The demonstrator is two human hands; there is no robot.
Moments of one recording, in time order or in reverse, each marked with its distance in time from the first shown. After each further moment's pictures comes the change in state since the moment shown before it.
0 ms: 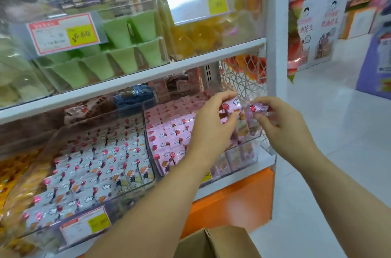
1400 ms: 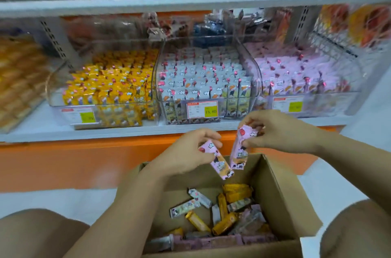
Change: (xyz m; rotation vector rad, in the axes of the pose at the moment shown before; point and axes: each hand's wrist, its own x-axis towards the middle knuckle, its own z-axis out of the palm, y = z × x) left_hand -0.248 -0.063 -0.194 -0.112 -0.311 -0.631; right_hand -0.122 -0.137 0.109 -0.169 -1.037 -0.169
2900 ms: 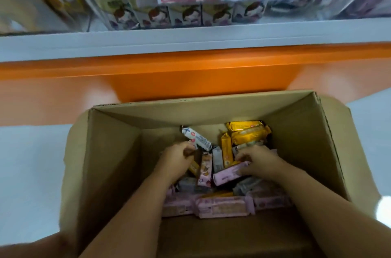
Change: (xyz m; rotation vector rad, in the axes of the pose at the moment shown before) left_hand 0.044 -0.276 0.118 0.192 -0.026 -0.634; right_hand 0.031 0.189 0.273 0.035 -0.565 0.504
